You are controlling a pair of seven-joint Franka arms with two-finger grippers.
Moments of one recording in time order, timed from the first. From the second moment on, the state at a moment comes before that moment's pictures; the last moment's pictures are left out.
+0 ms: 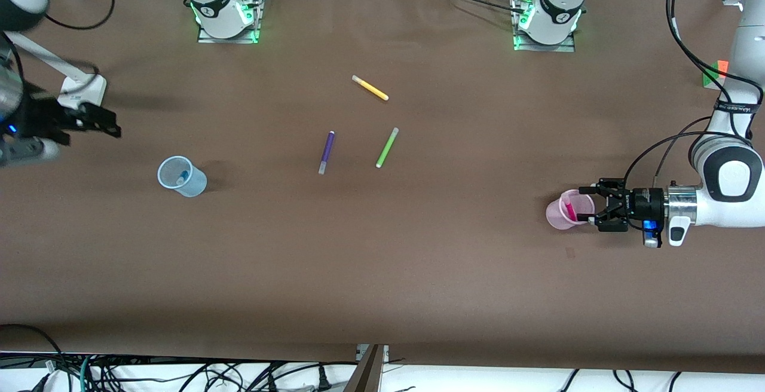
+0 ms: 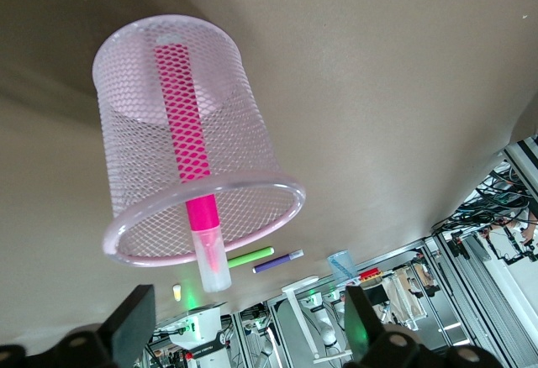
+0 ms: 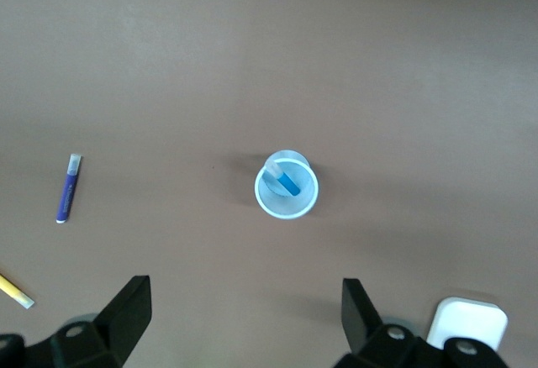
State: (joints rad) left arm 0.70 0.86 -0.55 -1.52 -0.57 1.78 -0.54; right arm 0.00 0.13 0.01 -1.47 0.01 1.55 -0.15
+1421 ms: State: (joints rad) left arm 0.57 0.36 -0.79 -1.49 0.19 1.59 -0.44; right arm 0.02 -0.01 -0.02 -1.59 0.00 1.42 -0.09
